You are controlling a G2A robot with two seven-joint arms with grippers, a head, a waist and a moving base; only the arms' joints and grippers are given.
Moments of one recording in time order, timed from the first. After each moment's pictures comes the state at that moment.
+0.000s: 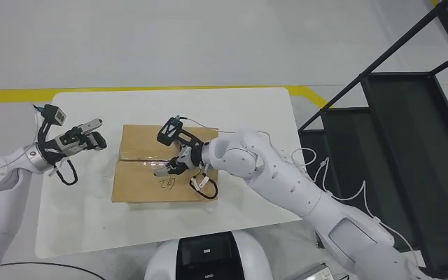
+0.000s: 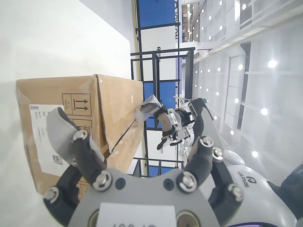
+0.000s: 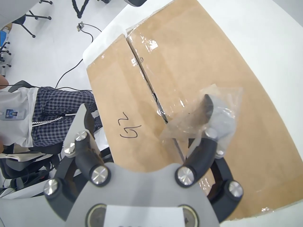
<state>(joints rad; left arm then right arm) 1.06 -0.80 -1.37 -1.20 -0.53 -0.29 -1.13 -0.83 -1.31 0.72 -1.56 -0.63 -0.21 0.81</state>
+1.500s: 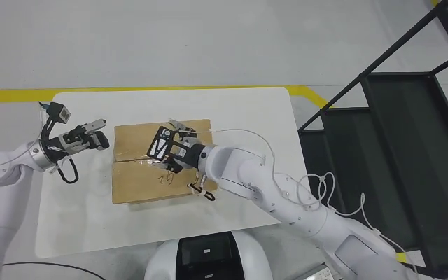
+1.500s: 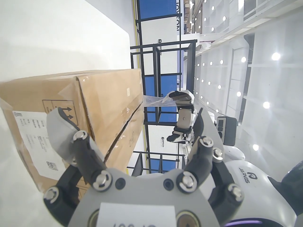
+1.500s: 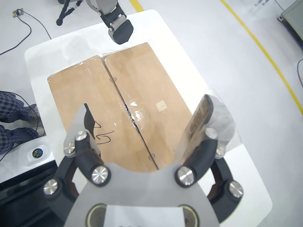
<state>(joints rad) 1.01 -0.82 -1.35 -1.16 -0.51 -0.29 -1.19 -0.95 -1.30 0.73 -1.83 -1.25 -0.19 0.67</state>
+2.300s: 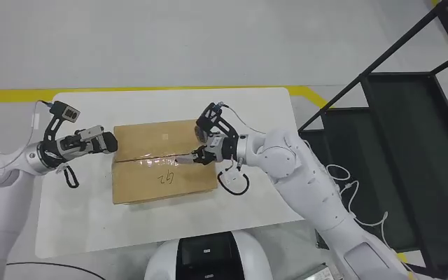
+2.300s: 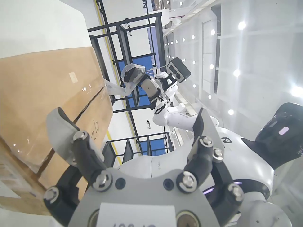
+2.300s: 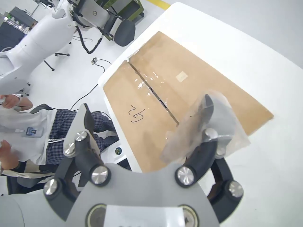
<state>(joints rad) 1.06 -0.83 -1.38 -1.27 -0.69 -0.32 -1.35 -1.05 -1.26 1.05 -1.72 -0.50 -0.38 0.84</state>
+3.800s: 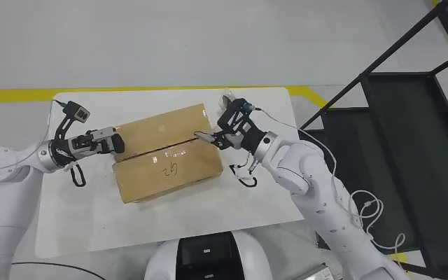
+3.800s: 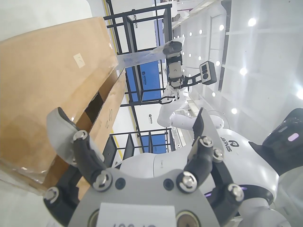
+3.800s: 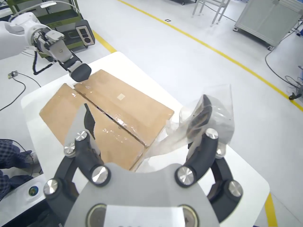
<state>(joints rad) 1.03 -0.85 -1.34 -1.25 -0.64 -0.30 -1.35 -1.23 -1.21 1.16 -1.99 -1.17 -0.30 0.44</state>
